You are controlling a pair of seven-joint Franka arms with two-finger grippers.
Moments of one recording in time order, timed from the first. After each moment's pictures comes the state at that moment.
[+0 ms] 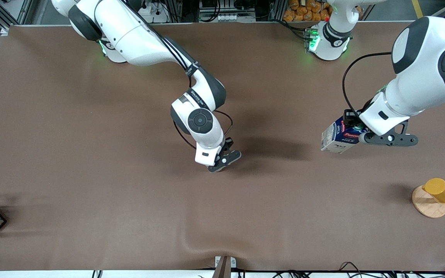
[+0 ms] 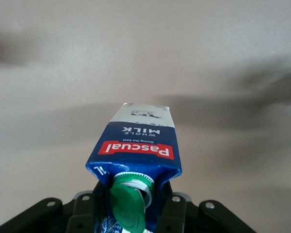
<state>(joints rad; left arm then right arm) 0.06 0.17 -0.32 -1.61 0.03 1.66 -0.17 0.62 0.87 0.11 -1.22 0.04 2.15 0.17</state>
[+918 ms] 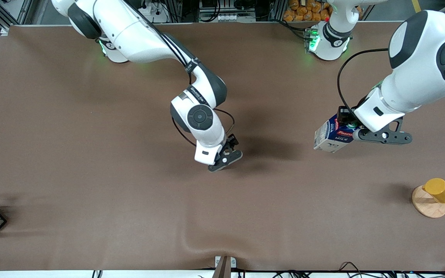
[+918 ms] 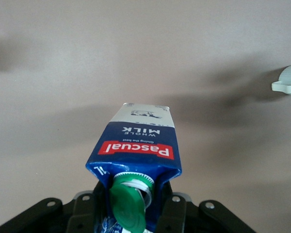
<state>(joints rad) 0.05 0.17 -0.33 -1.57 0.00 1.64 -0.17 0.61 0.83 0.10 -1.18 0.04 2.10 0.21</state>
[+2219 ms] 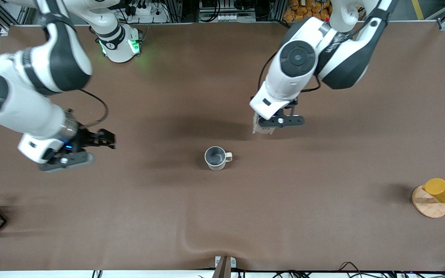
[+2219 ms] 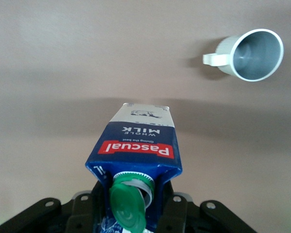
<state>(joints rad) -0.35 0.36 -0.36 -1.50 0.00 1.69 -0.75 0.12 0.24 0.03 -1.56 0.03 1.80 -0.08</state>
